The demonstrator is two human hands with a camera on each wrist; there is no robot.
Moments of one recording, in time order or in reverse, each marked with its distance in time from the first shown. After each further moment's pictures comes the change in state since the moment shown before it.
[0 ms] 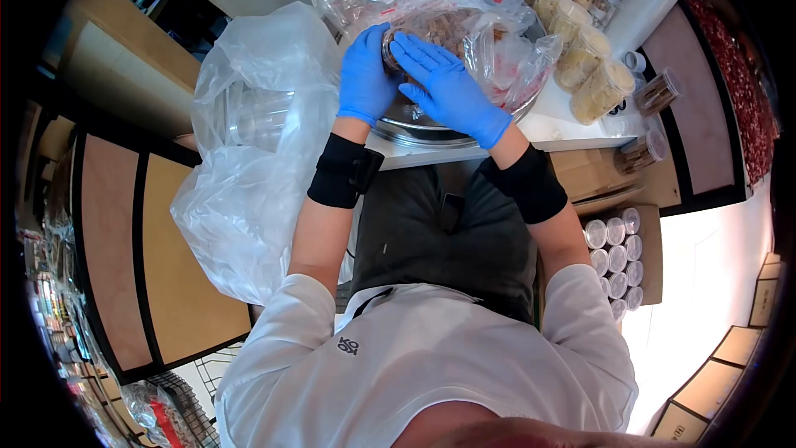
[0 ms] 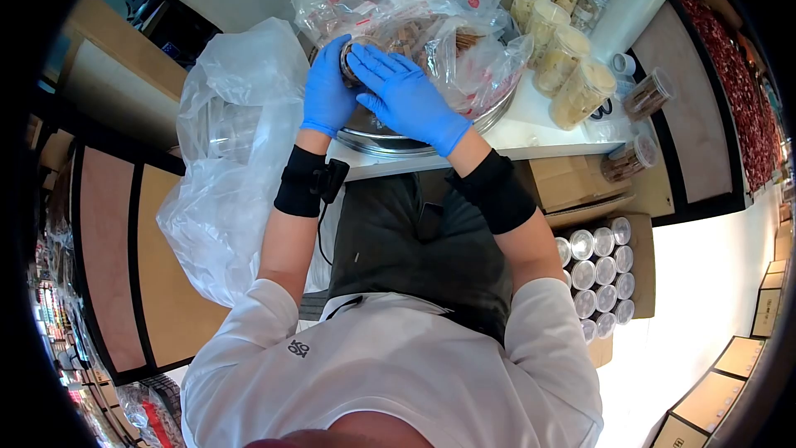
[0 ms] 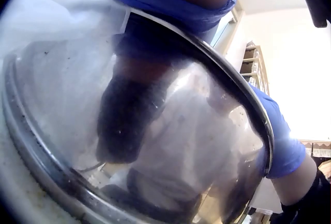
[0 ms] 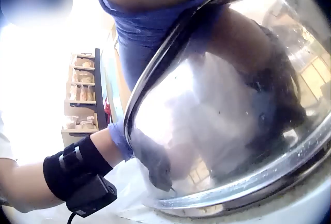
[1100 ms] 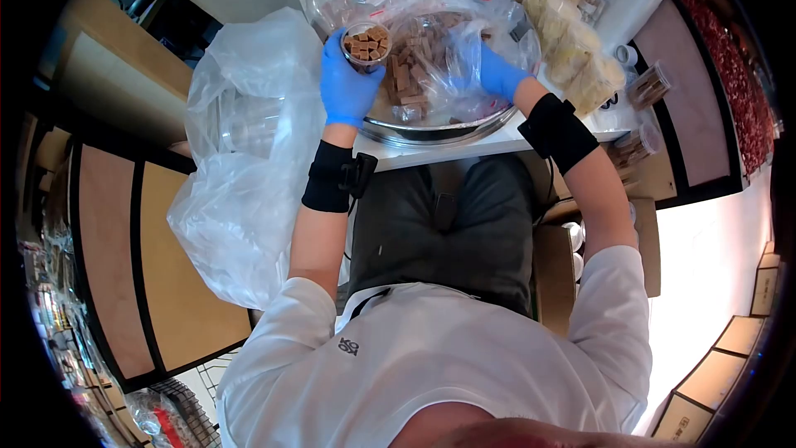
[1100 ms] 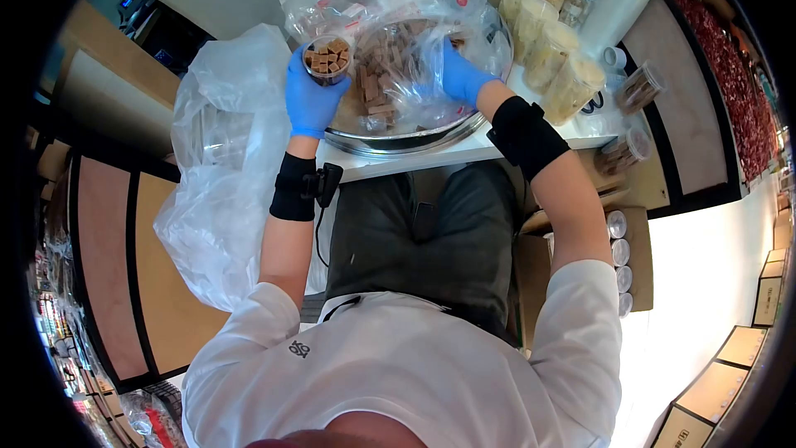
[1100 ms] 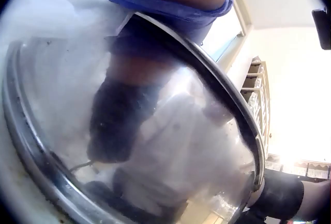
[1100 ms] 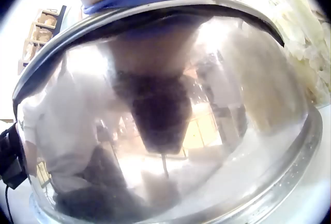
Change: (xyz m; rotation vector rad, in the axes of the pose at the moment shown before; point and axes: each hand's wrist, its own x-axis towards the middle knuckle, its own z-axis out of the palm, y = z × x) left_hand -0.010 -0.017 0.010 -0.163 0.193 -0.246; right_hand -0.047 0.154 0.005 -0.368 -0.409 -0.107
